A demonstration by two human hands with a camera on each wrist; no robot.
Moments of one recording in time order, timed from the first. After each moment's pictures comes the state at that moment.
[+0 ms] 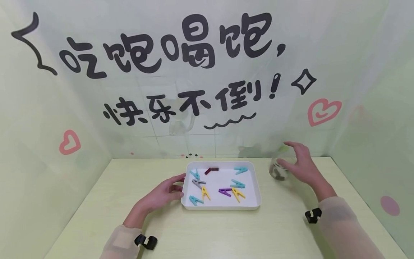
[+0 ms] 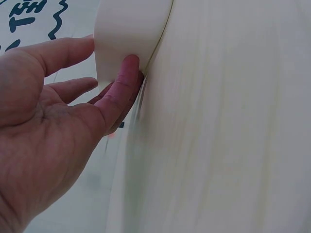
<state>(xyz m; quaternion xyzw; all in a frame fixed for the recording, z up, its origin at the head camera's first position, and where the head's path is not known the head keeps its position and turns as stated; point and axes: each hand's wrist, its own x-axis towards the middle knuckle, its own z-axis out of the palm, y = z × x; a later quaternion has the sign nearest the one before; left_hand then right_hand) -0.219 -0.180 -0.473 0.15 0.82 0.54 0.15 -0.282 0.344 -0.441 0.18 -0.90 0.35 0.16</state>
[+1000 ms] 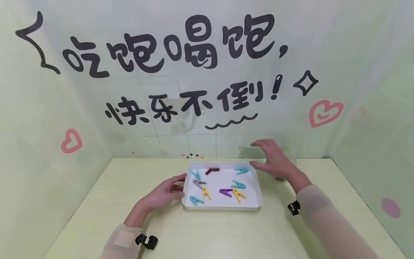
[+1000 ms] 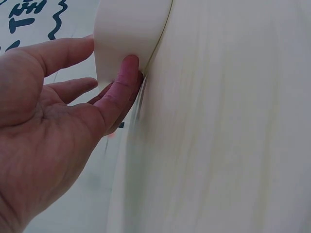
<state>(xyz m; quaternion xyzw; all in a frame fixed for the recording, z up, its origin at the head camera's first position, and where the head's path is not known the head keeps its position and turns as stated) -0.219 -0.181 -0.473 0.15 0.81 0.54 0.15 -0.299 0.259 -0.416 0.27 -0.92 0.25 0.10</state>
